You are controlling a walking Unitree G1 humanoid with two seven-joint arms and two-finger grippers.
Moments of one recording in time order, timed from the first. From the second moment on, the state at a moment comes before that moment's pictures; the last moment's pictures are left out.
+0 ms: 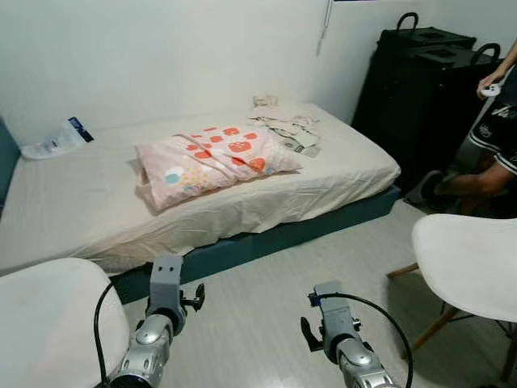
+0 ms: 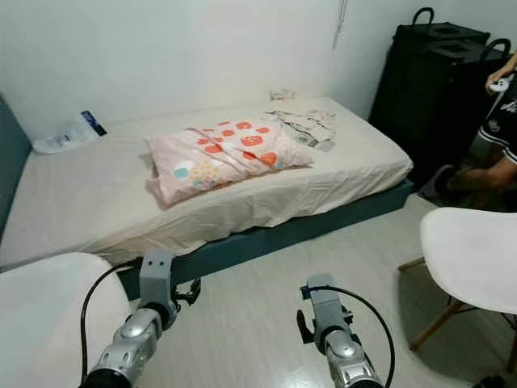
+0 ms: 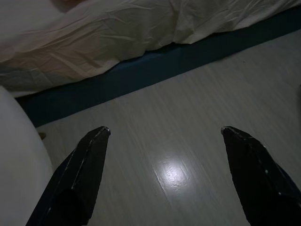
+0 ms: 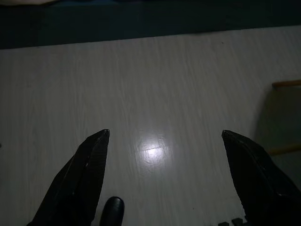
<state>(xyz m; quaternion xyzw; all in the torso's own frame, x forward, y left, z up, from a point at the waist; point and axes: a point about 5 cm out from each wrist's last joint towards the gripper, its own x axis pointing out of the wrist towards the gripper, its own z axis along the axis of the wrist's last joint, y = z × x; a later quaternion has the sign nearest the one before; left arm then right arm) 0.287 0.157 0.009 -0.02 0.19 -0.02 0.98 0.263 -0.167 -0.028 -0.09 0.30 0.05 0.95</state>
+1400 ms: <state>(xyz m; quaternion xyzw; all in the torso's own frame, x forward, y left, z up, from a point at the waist) 0.282 0.153 0.010 -0.02 0.17 -0.02 0.98 0.261 -0.167 -0.028 -0.11 0.29 0.06 0.95</state>
